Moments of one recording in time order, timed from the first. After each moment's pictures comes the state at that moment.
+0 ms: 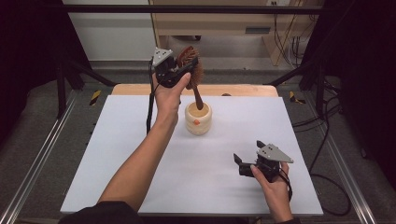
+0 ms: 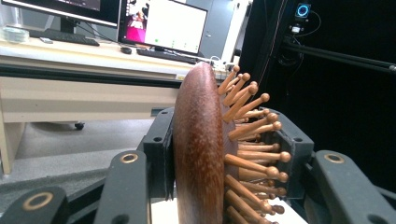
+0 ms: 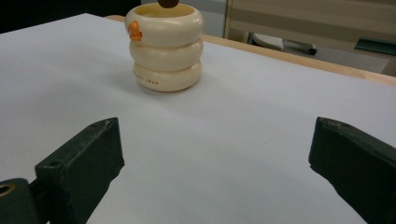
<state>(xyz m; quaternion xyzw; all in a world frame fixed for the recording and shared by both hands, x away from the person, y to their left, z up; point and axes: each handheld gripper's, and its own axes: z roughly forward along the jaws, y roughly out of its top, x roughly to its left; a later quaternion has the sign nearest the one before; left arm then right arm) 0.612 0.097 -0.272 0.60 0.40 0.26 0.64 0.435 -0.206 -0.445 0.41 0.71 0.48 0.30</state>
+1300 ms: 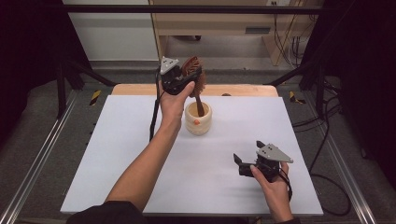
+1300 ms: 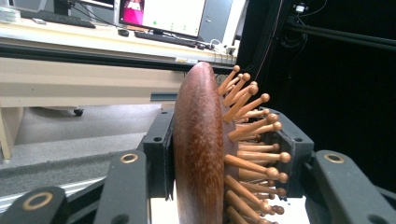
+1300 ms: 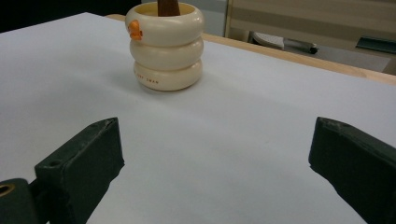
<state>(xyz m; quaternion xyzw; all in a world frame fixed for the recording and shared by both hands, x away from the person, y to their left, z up) 0.616 0.086 -0.302 0.62 0.41 0.25 0.62 0.435 -0.206 -0.446 0.41 0.71 0.48 0.30</state>
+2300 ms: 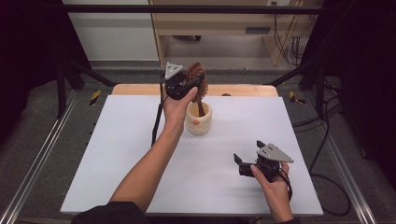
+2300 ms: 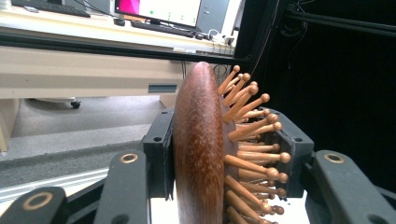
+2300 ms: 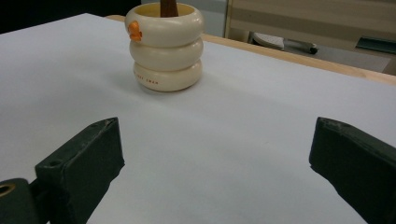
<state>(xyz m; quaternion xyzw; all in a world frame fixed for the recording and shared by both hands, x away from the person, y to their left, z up) 0.617 0.079 -0.321 0.63 0.41 0.25 0.62 0.435 -0.206 -0.445 0.42 0.71 0.48 0.30</state>
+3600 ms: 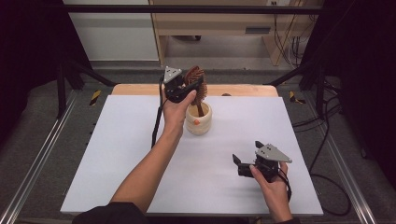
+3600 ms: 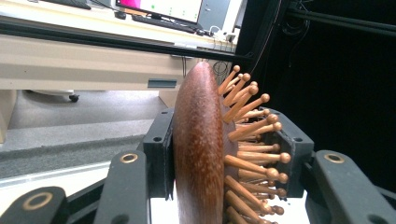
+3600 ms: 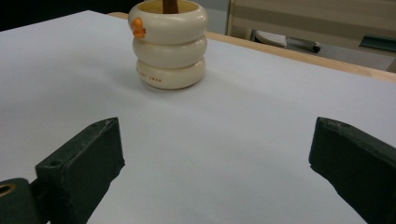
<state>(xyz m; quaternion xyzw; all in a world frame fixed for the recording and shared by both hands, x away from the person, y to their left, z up) 0.617 0.082 -0.334 0.62 0.42 0.24 0.62 0.435 -0.203 -0.447 0.41 0.71 0.48 0.30</state>
